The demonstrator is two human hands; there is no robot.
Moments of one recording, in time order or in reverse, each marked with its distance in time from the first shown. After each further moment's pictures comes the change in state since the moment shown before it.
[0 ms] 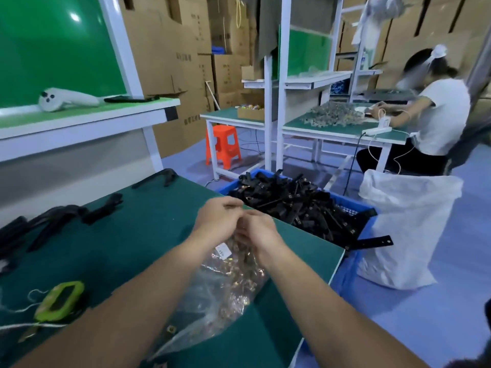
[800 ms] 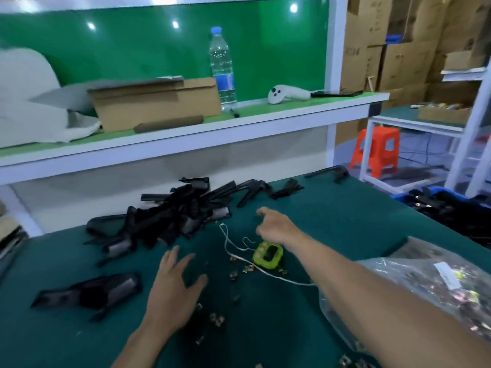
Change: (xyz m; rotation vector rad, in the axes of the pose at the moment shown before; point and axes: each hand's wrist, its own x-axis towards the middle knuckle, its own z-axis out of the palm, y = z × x) left_hand -0.230 -0.257 -0.297 0.520 0.509 -0.445; right_hand -0.034 0.050 0.326 -0.971 -0.700 -0.323
